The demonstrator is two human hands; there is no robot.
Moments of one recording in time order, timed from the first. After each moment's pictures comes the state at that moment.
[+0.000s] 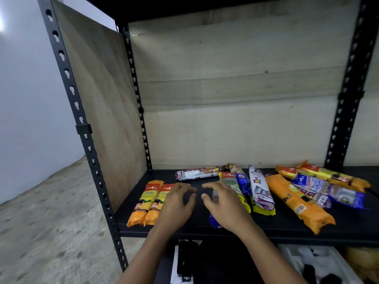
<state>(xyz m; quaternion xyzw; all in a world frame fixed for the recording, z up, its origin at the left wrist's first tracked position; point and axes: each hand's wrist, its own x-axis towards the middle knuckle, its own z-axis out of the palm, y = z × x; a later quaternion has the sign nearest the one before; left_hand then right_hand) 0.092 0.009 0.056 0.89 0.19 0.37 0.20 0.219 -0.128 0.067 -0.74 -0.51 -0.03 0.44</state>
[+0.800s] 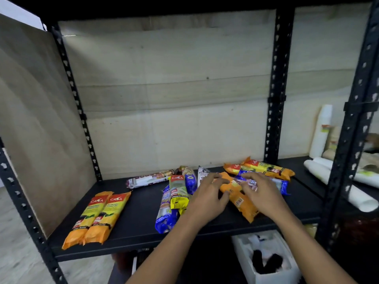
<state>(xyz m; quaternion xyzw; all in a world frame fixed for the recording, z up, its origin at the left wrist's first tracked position) 0.258 -0.146 0.077 0.93 0.03 0.30 0.19 0.381 -0.309 0.073 -0.84 -0.33 -0.11 0.41</state>
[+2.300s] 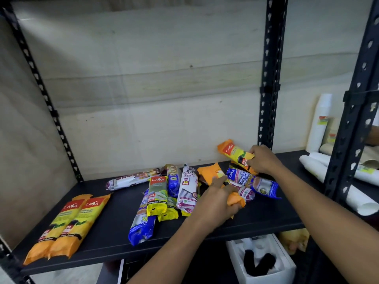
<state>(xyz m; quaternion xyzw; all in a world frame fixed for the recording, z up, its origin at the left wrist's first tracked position) 0.322 -0.191 0.066 0.97 0.03 0.18 0.16 0.561 -0.296 0.107 -0.93 -0.27 -0.05 0.24</state>
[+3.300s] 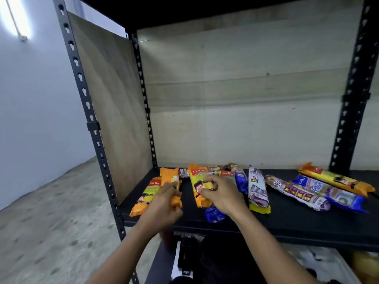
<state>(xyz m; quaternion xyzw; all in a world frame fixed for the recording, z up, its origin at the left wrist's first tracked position) 0.049 0.009 0.053 0.92 0.22 0.28 0.14 0.233 -0.136 0.089 -0.75 -0.47 0.09 0.47</state>
